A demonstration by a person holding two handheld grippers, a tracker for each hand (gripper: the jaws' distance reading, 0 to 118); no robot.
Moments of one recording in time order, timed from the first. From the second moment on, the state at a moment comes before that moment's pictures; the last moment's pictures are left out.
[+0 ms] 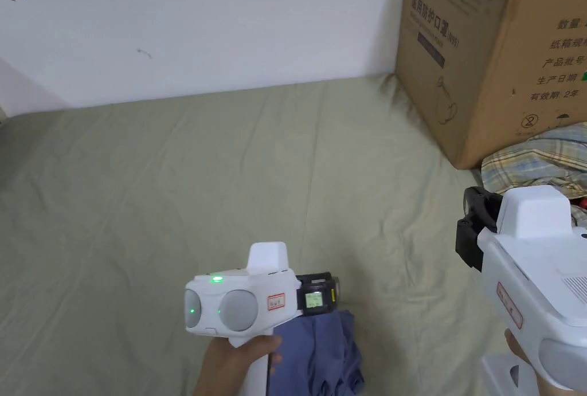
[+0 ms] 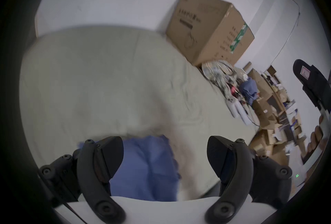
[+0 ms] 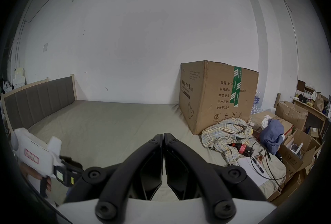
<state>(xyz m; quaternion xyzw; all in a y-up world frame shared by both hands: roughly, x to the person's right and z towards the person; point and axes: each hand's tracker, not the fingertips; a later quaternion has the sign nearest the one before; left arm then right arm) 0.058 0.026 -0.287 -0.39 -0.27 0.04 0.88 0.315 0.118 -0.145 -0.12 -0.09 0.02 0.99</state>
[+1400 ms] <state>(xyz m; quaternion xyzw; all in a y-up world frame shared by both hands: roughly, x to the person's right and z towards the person) 0.127 -0.083 -0.246 -0.40 -0.28 -0.05 0.87 0.343 0.097 -0.136 -0.16 -0.11 0.02 0.98</state>
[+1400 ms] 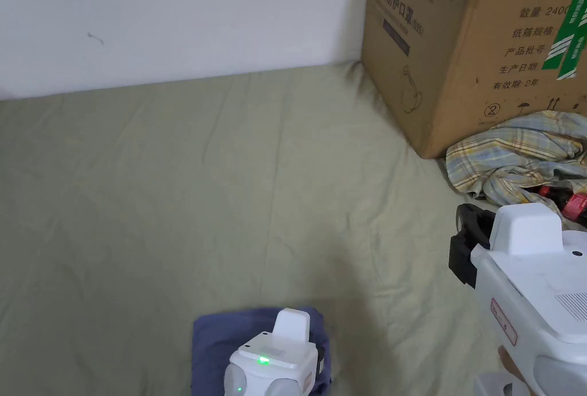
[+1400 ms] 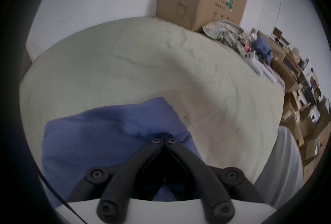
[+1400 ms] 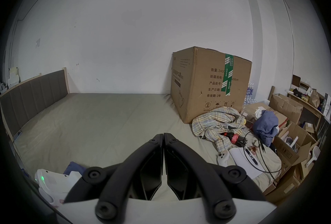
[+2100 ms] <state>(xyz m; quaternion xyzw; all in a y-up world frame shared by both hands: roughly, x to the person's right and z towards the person) -0.030 0.124 -0.260 -0.09 -0.16 -0.02 0.98 0.280 0.160 -0.135 -0.06 -0.07 0.03 1.00</state>
